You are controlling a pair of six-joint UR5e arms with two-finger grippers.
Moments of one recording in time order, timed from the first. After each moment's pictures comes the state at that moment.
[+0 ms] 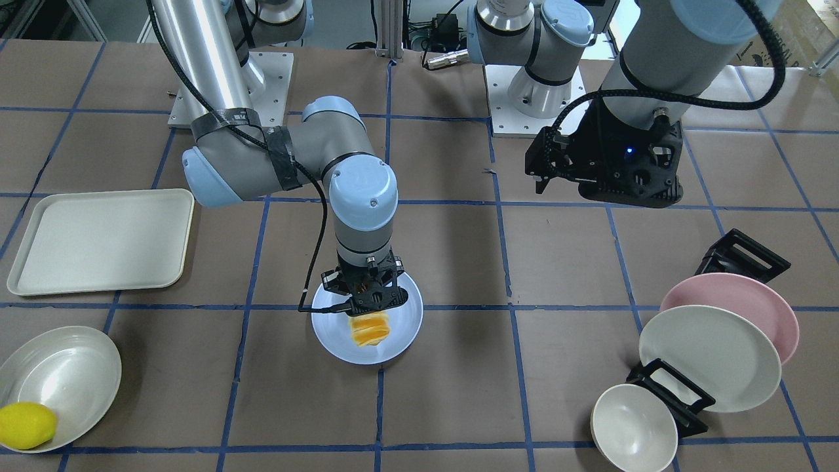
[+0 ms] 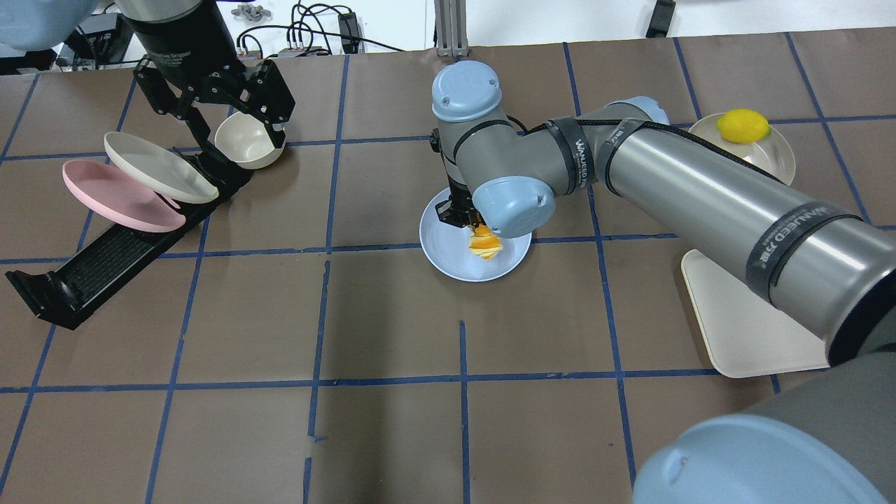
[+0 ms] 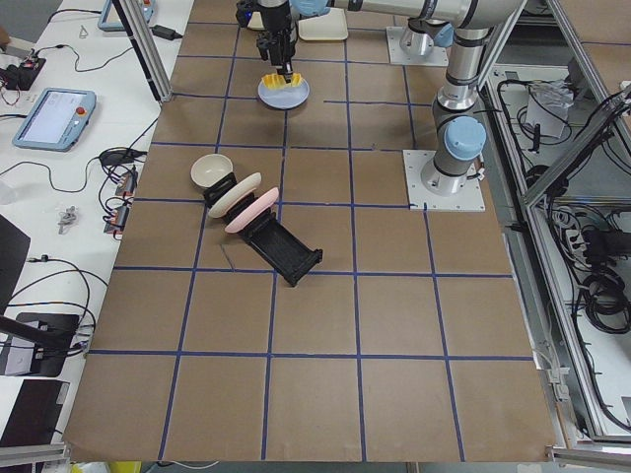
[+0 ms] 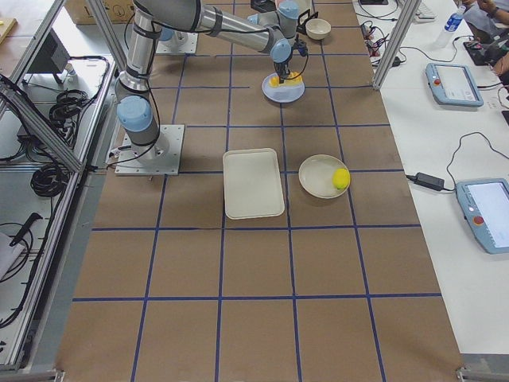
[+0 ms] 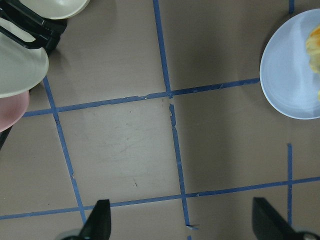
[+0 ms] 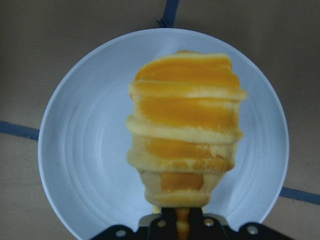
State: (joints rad) left arm -1.59 -1.74 -1.32 -1.76 1.60 0.12; right arm 1.93 -1.06 1.60 -2.09 -1.62 0.09
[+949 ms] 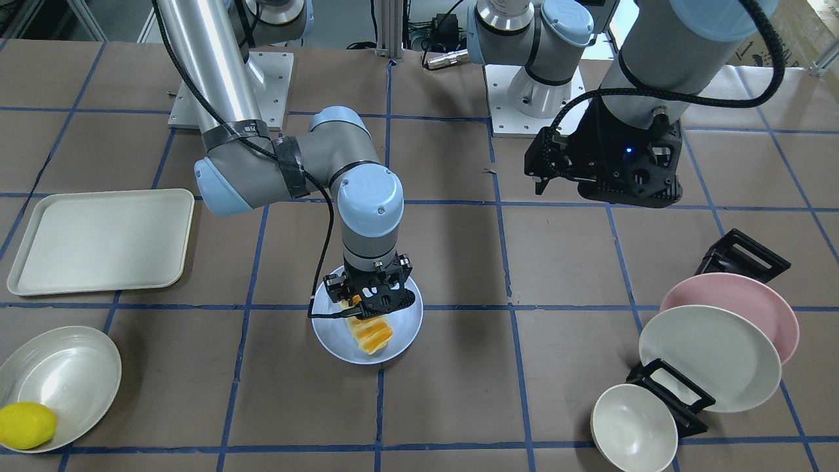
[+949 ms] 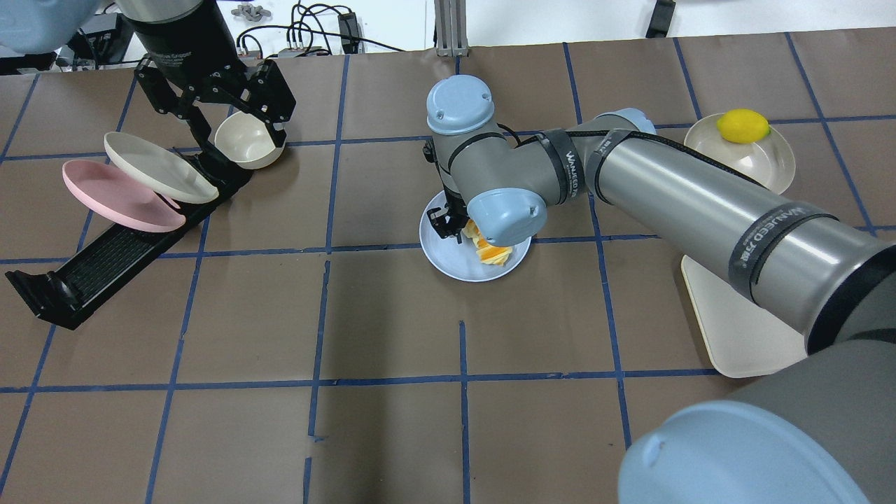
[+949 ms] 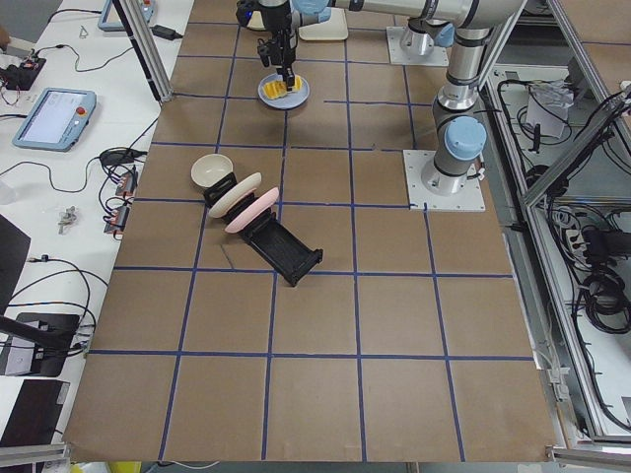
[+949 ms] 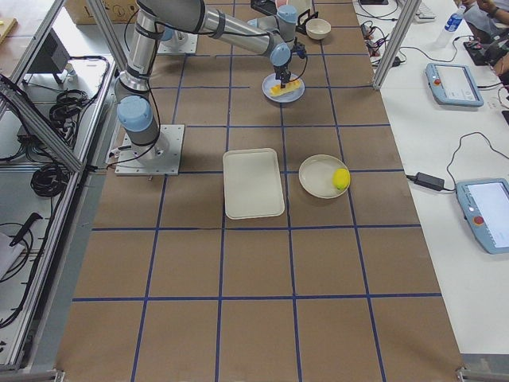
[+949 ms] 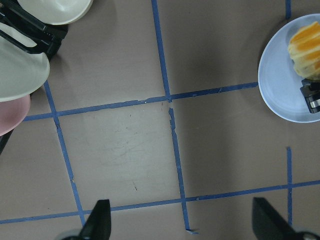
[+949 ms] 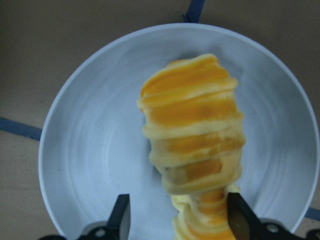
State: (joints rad) left arm -1.59 -1.74 -1.32 -1.75 1.60 0.12; right arm 1.94 -1.04 1.62 -2.12 -1.62 0.05
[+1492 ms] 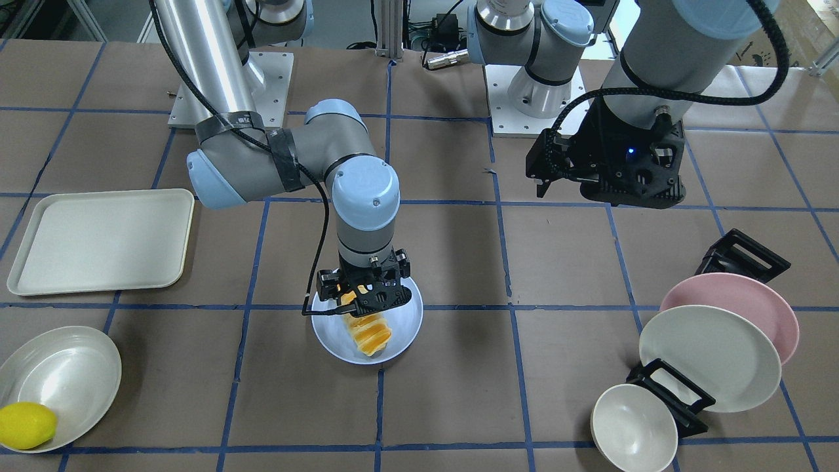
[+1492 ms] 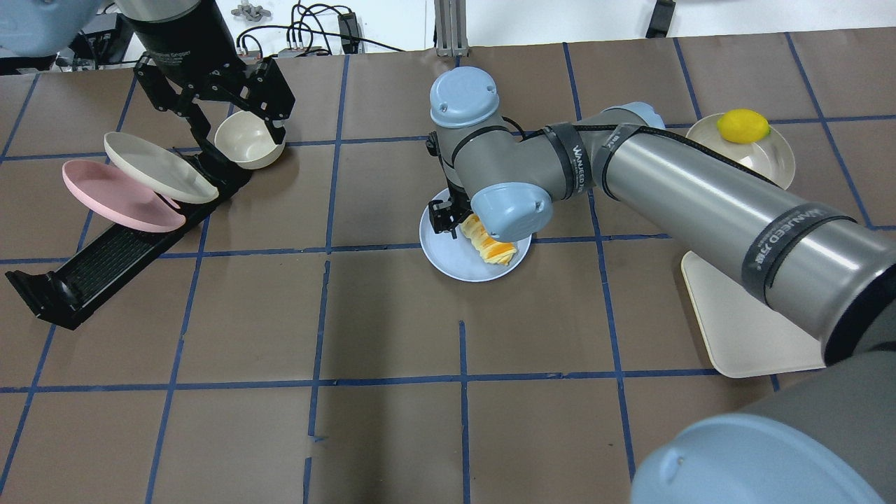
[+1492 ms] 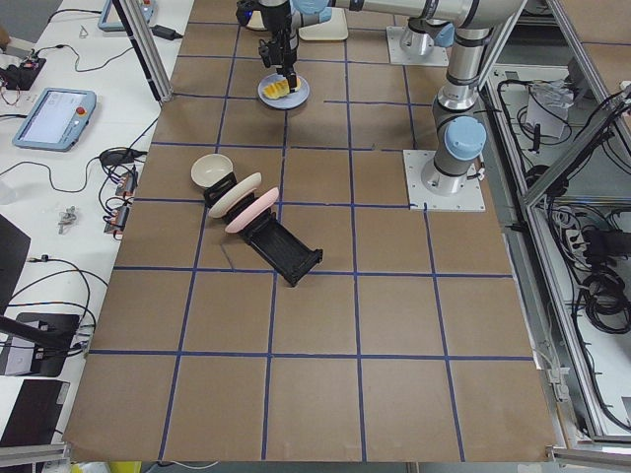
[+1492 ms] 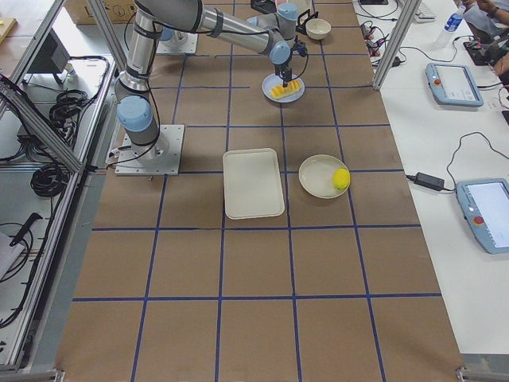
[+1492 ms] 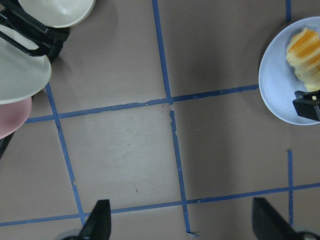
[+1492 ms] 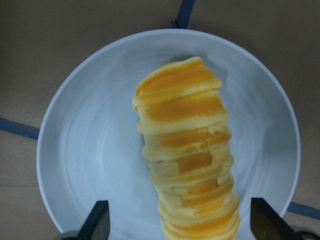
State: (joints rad) left arm -1.58 -1.74 -1.33 -1.72 1.60 0.12; right arm 1.93 -1.08 1.61 -2.10 -1.63 0.04
